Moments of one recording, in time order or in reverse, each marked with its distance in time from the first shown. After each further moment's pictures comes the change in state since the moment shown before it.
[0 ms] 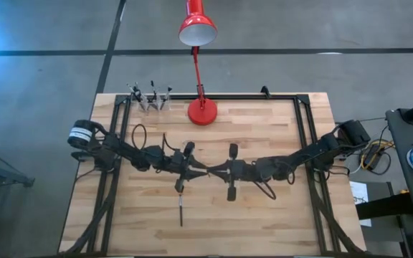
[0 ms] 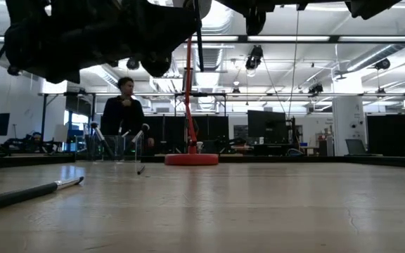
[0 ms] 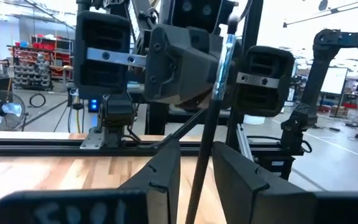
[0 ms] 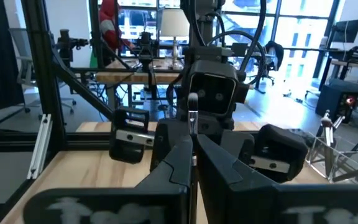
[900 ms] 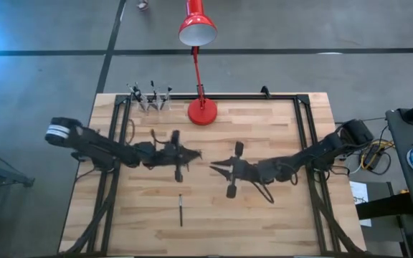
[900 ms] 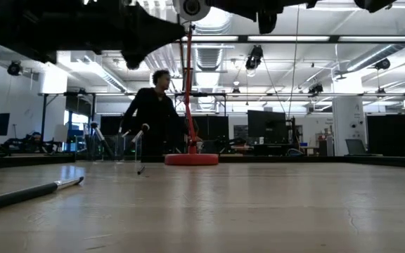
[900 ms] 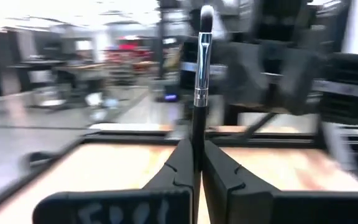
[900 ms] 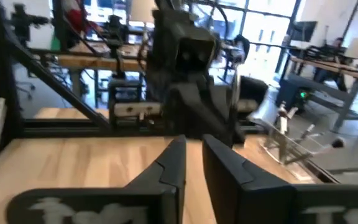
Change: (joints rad) left arm 0.007 -0.259 -0.049 -0.287 -0.316 0.145; right arm 0.026 -0.035 -0.004 -0.086 0.166 -0.049
